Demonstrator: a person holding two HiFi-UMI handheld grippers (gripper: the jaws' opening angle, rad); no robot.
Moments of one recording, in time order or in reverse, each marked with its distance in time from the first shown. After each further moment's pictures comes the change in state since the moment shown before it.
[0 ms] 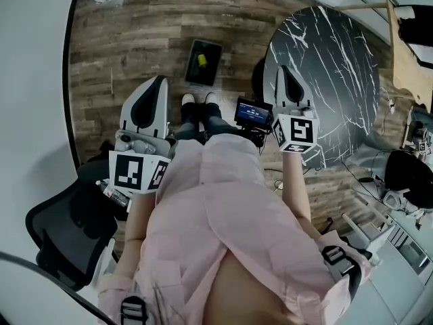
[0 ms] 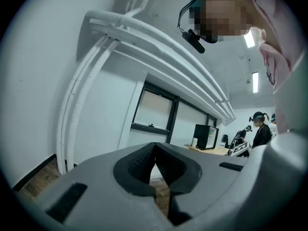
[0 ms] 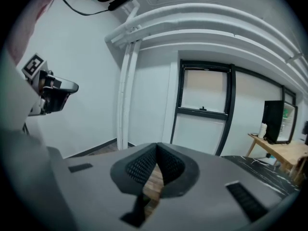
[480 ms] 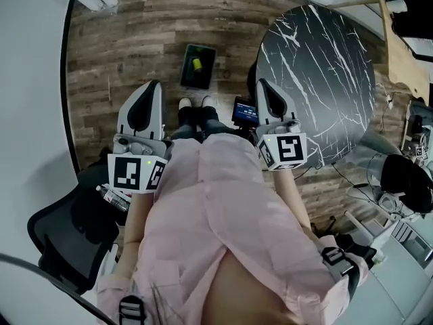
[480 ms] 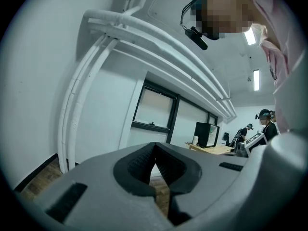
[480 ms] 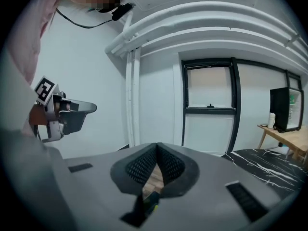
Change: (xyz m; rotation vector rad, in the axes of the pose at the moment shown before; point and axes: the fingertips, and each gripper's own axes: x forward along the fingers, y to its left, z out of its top) left arm 0.003 -0.006 -0.004 0.010 0.021 0.016; right arm -0.032 0.046 0.025 0.107 -0.034 0.109
